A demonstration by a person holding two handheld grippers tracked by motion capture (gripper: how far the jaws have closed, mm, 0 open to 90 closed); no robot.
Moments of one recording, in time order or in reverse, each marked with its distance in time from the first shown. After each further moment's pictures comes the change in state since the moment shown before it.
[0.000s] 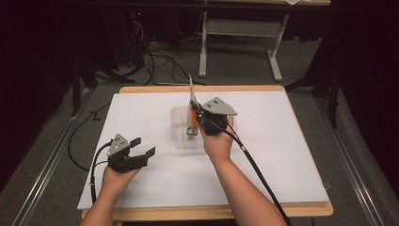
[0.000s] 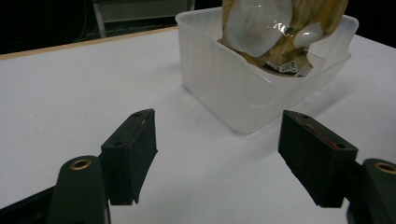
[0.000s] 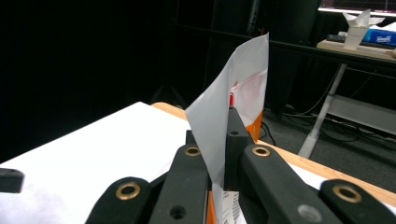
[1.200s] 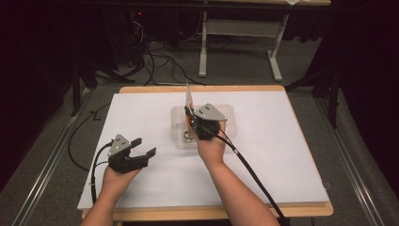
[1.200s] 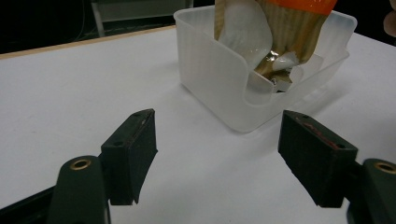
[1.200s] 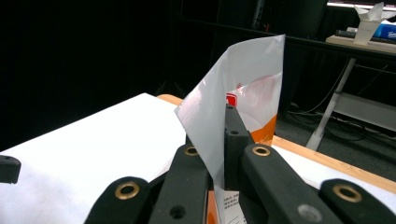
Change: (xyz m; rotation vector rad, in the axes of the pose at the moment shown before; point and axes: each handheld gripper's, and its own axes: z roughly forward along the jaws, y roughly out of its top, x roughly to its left) left arm -0.002 0.000 0.001 0.005 -0.003 0.006; right arm 0.015 -0.022 0.017 0.004 0.010 -0.014
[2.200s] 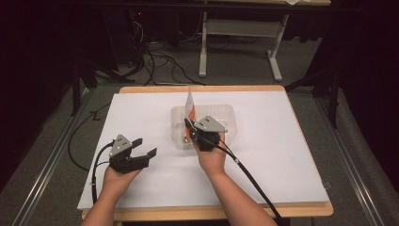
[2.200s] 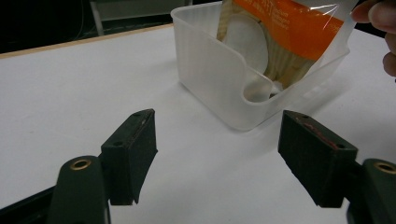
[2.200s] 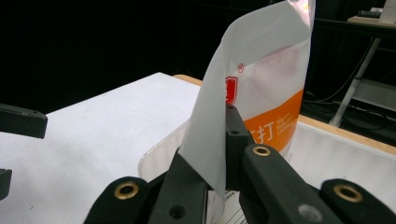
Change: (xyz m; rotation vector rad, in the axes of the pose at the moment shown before) left arm -0.001 0.000 0.002 0.007 -0.001 0.009; right arm 0.008 -0.034 -0.007 0.036 0.052 0.013
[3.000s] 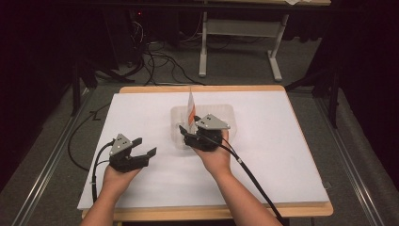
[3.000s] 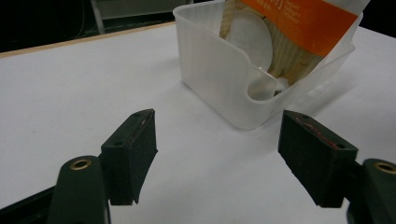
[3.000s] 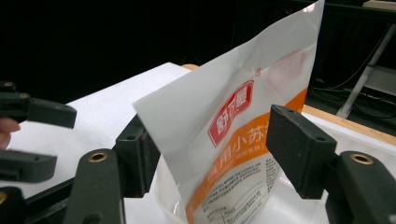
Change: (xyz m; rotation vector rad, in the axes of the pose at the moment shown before) left arm 0.003 0.000 0.002 0.006 0.004 0.002; right arm 0.000 0.016 -0.017 0.071 0.036 0.006
